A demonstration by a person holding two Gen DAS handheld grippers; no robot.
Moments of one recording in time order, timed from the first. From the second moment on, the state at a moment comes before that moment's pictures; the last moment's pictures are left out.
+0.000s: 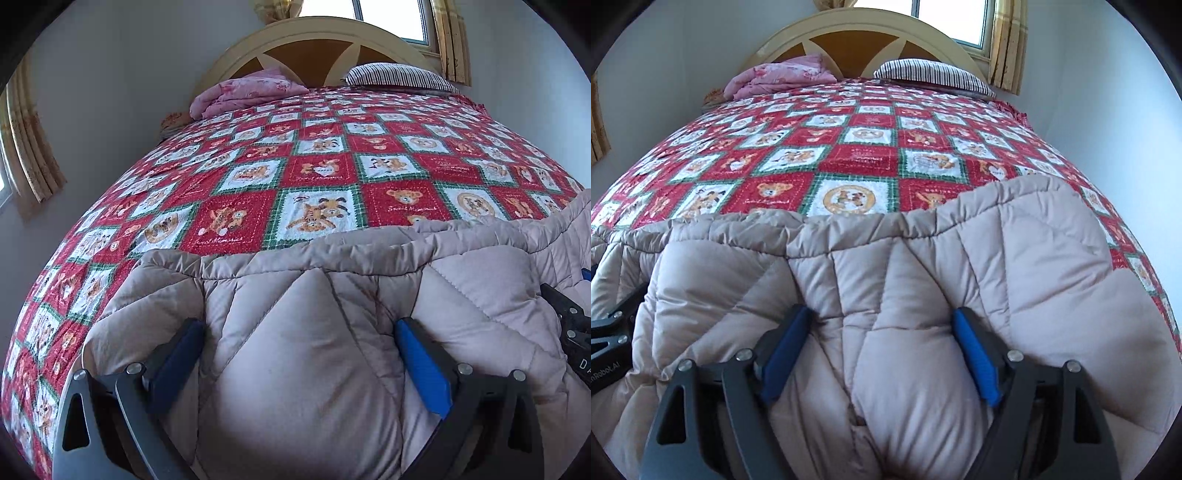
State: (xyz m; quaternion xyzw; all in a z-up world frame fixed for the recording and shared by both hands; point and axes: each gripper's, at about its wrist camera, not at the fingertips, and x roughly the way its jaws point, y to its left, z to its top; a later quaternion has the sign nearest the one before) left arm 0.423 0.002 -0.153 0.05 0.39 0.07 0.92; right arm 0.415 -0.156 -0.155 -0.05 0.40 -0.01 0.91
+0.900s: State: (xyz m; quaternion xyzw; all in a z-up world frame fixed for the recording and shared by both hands) left arm 0.424 0.003 -0.155 0.05 0.39 0.07 0.92; right arm 0.415 -0.151 -0.155 -0.06 0.41 -0.02 0.91
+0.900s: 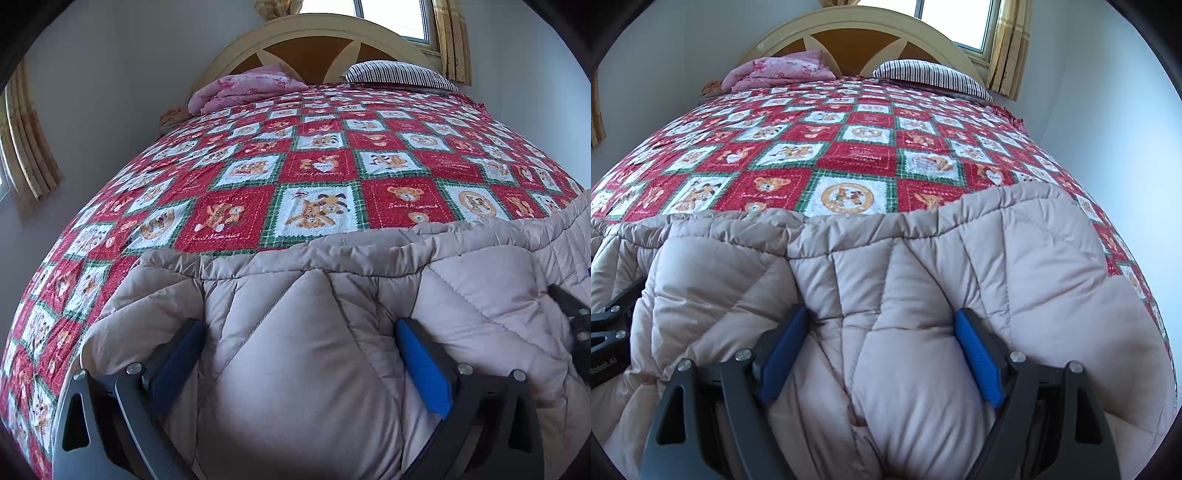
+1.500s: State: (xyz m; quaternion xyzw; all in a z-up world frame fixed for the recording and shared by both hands) left arm 0.423 0.003 -0.157 0.04 0.39 0.06 0.92; right arm 0.369 -0.127 -0.145 -0.02 0.38 0.03 0.92
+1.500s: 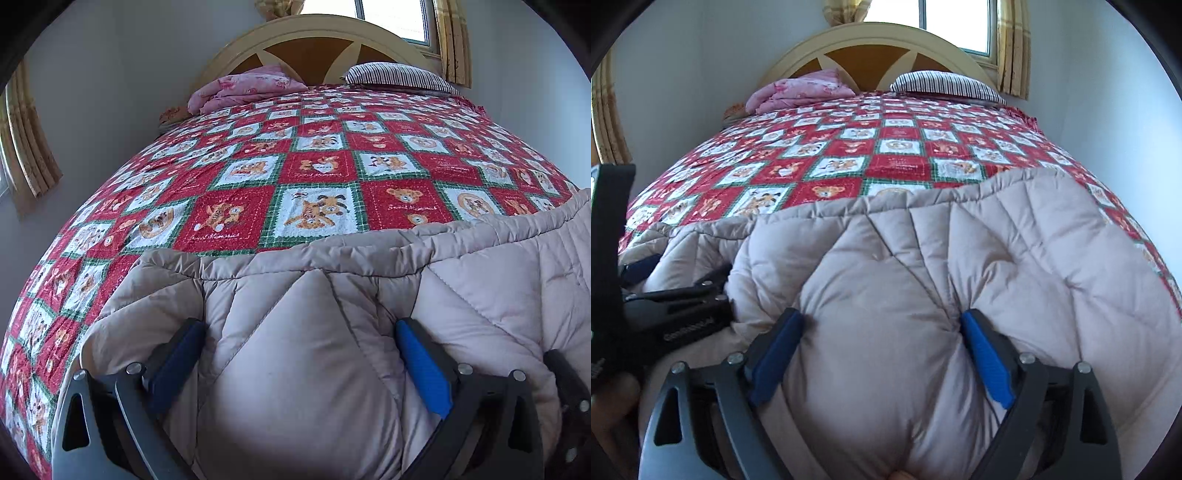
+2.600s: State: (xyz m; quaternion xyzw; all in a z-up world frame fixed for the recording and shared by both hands) left arm 0.387 0.089 -0.141 -0.03 0.40 0.09 0.91; right arm 0.375 -0.115 -0.161 -0.06 0.39 0.00 0.92
